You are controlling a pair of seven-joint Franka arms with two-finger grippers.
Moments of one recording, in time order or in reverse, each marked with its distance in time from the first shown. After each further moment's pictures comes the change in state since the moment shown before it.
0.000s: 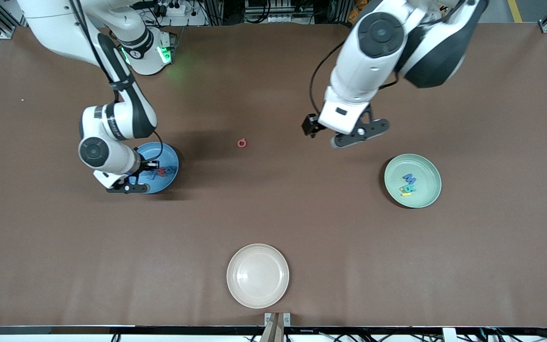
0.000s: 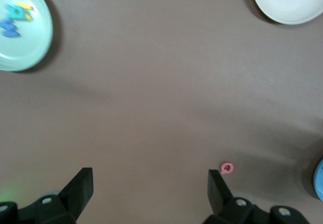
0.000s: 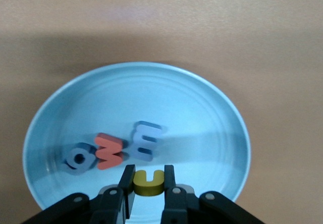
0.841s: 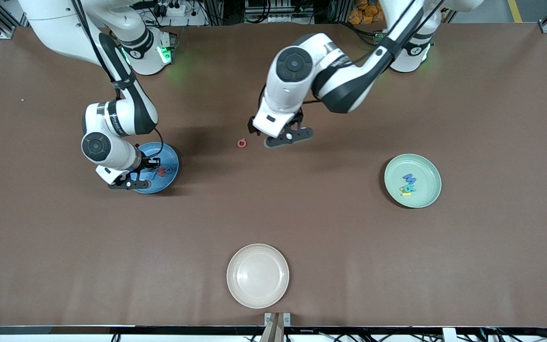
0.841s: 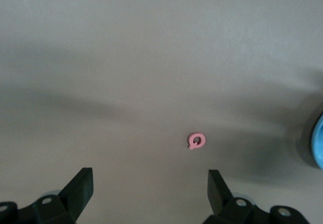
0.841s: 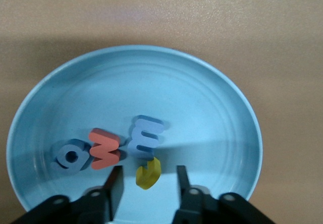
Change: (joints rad) left arm -0.164 0.217 -0.074 -0.003 0.073 0.221 -0.117; right arm 0.001 -0.001 0.005 -0.061 0.000 0.080 -0.001
